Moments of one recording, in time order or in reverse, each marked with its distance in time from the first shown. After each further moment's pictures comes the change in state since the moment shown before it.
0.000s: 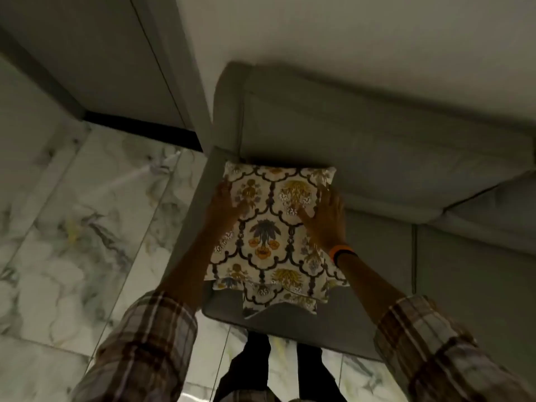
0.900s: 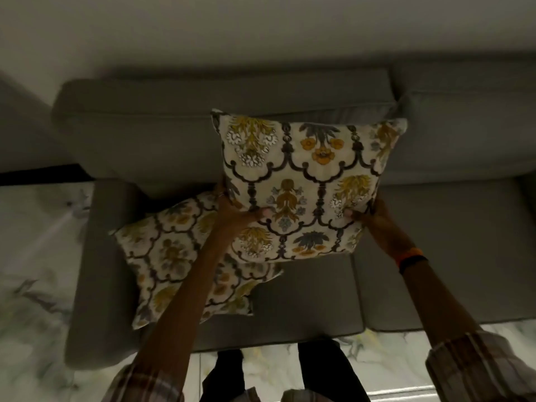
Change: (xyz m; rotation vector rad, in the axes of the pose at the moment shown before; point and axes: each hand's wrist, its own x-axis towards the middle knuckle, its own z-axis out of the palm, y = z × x) left_hand -0.058 0.229 0.251 -0.274 -0.232 0.049; right_hand -0.036 0.327 -0.241 0.912 -0.001 0.251
